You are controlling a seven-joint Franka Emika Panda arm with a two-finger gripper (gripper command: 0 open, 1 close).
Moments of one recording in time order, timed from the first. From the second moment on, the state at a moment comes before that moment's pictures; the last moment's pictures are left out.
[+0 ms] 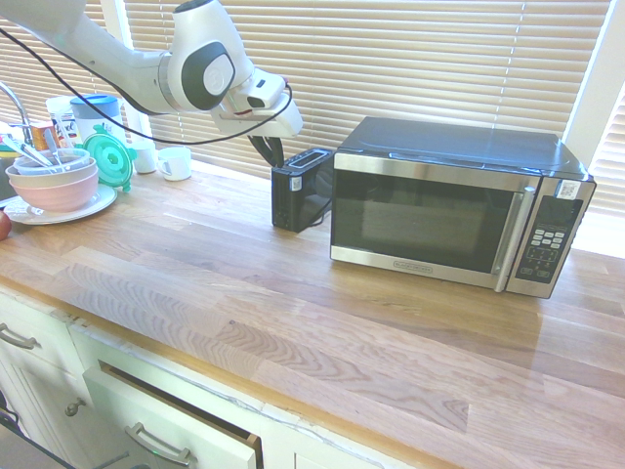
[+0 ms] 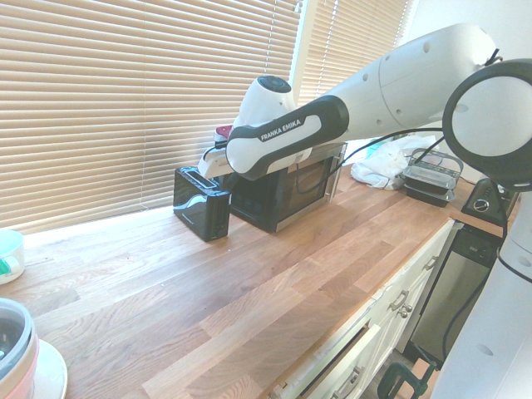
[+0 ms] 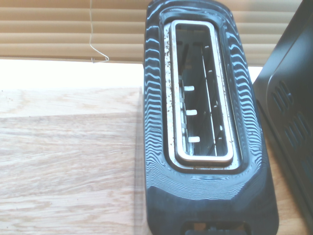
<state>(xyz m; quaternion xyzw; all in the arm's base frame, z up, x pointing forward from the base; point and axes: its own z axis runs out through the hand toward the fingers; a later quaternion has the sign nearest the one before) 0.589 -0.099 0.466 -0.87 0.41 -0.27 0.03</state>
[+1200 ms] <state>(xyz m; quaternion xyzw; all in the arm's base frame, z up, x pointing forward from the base) 0.599 -0.103 0.448 -0.88 0.41 -0.25 0.02</state>
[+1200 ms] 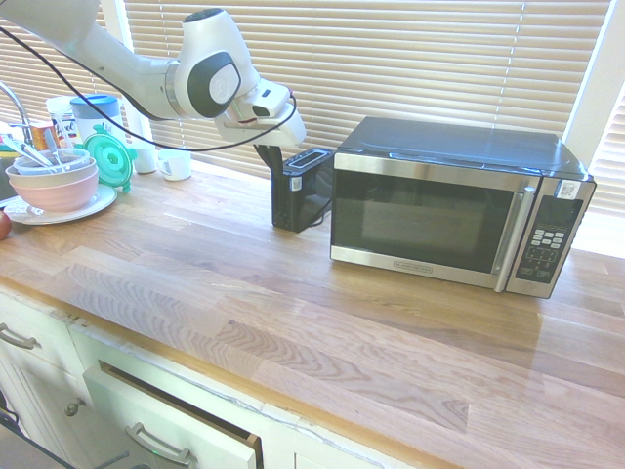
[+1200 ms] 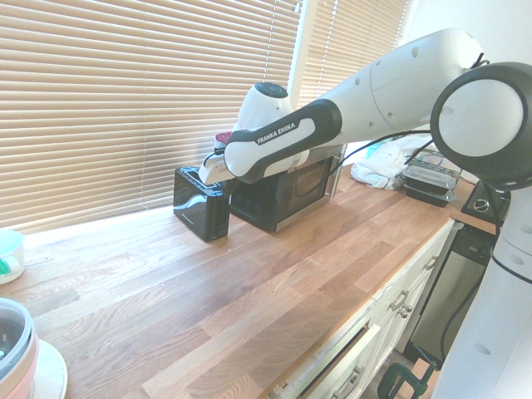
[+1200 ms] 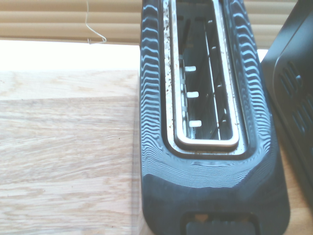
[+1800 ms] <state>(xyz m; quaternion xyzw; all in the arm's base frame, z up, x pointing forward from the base) 0.618 -0.106 0.415 -0.88 0.42 -0.23 0.02</state>
